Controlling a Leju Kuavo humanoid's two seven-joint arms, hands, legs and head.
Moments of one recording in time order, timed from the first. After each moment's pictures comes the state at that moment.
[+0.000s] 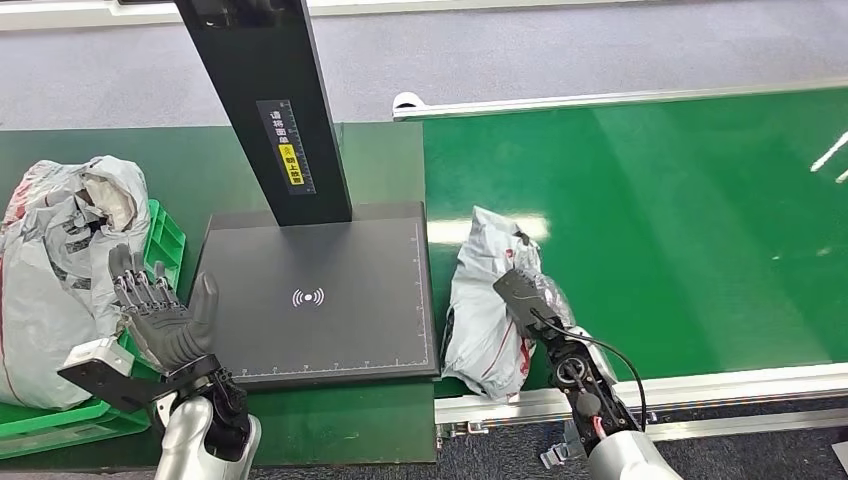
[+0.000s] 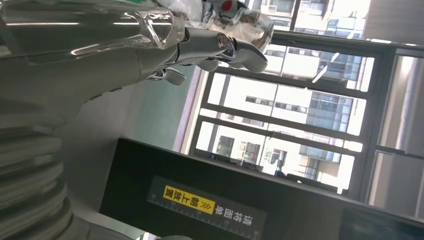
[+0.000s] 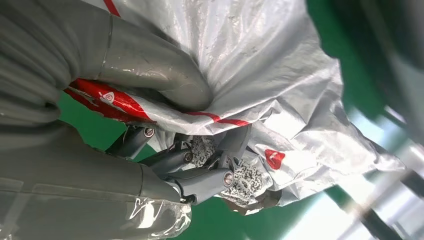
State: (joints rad) left arm -0.11 -0.22 0.00 -1.37 0.11 0.40 -0.70; right arm -0.53 0.07 0.06 -0.52 0.55 -0.18 -0.35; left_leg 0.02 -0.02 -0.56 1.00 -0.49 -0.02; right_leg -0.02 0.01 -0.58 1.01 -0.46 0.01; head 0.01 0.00
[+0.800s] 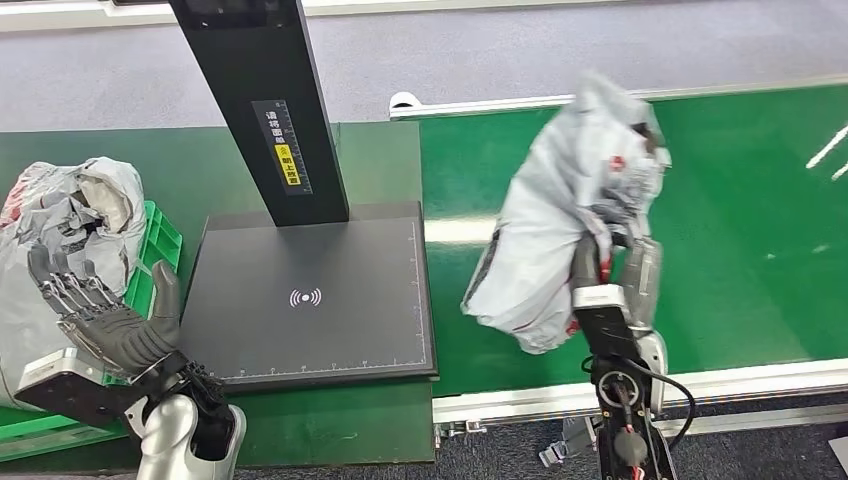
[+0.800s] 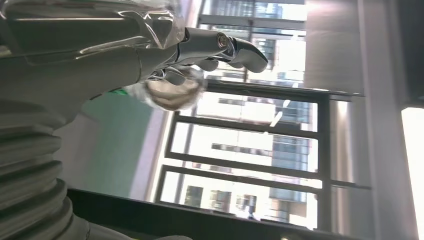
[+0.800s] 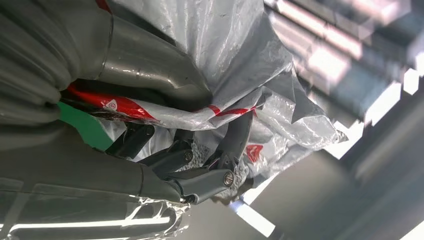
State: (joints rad) left arm -0.10 -0.22 -0.03 -1.54 -0.03 0.66 -0.70; right arm -0.28 0.10 0.04 -1.29 0.52 -0.31 -0.58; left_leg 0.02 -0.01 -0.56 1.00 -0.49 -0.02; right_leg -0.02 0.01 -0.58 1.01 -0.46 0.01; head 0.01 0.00
